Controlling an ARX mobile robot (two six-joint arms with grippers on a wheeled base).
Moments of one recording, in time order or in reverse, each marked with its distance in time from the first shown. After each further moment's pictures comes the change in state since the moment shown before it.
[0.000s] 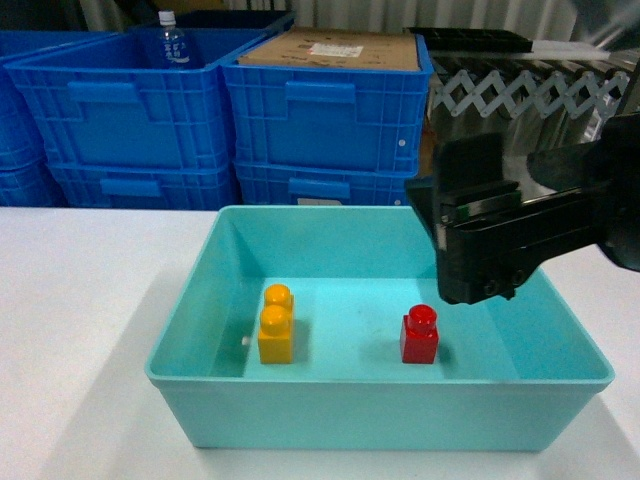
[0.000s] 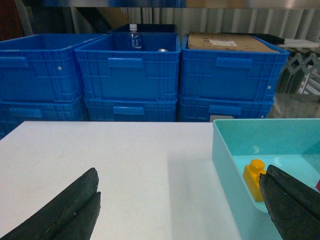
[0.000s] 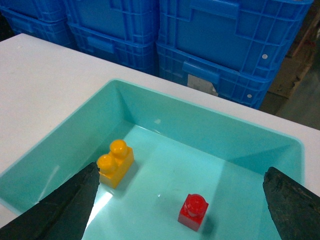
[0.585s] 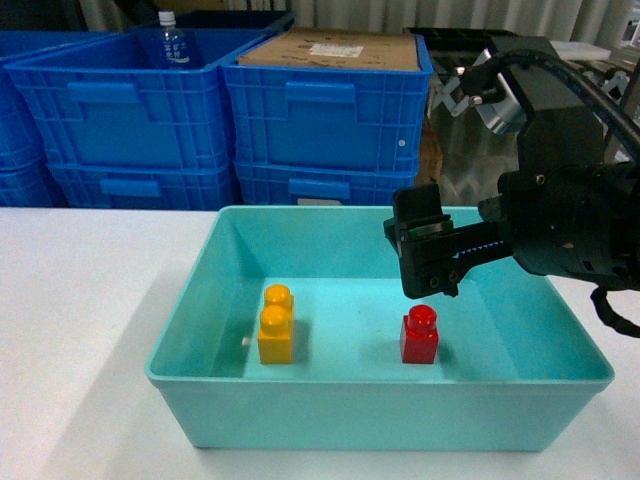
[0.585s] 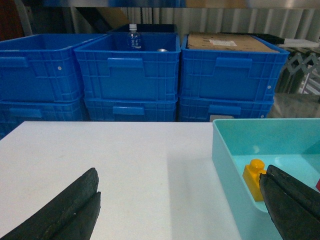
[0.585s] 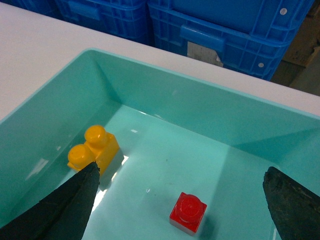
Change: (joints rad) left arm 0.000 0.000 0.000 0.000 0.000 0.000; right arm -0.076 0.279 0.172 -0.026 -0.090 0.005
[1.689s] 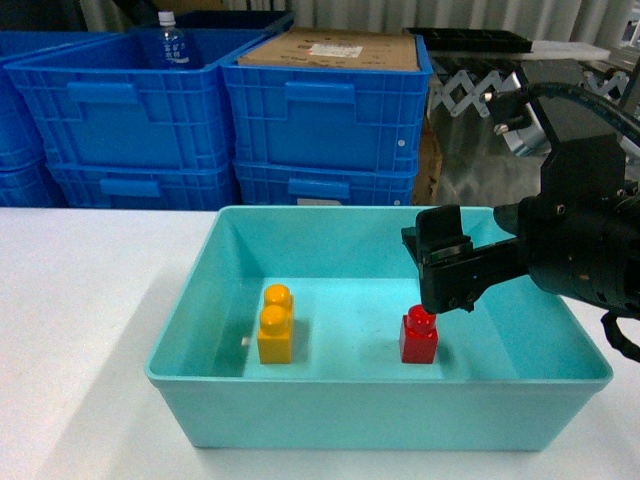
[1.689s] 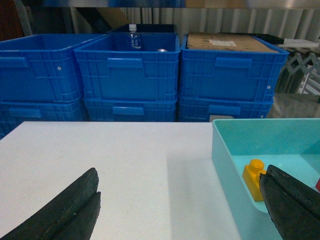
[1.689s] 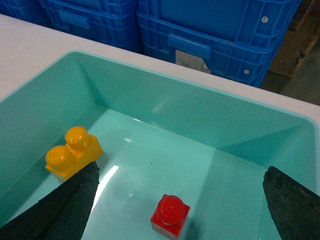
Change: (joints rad) left arm 0.000 0.000 0.000 0.000 0.000 0.000; right arm -0.034 0.056 -0.076 0.205 -0.004 -0.022
